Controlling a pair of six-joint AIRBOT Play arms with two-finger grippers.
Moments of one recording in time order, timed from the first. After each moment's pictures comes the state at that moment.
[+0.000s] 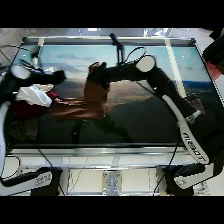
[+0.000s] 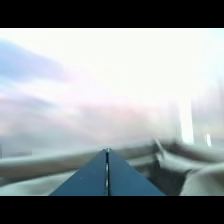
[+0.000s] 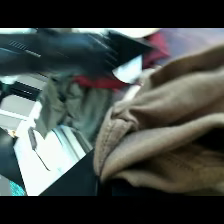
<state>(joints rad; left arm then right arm) 0.09 -1.28 1.29 1.03 -0.90 -1.36 0.55 -1.62 1.72 -0.58 0.90 1.34</state>
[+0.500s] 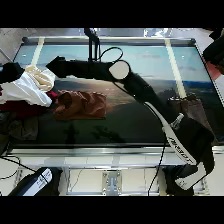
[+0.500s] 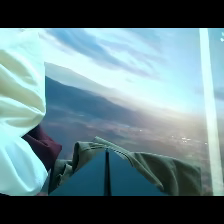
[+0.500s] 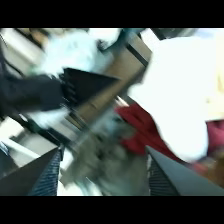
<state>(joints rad) 0.37 -1.02 1.29 1.04 -1.02 -1.30 0.70 -1.71 1.97 -0.66 0.72 1.34</state>
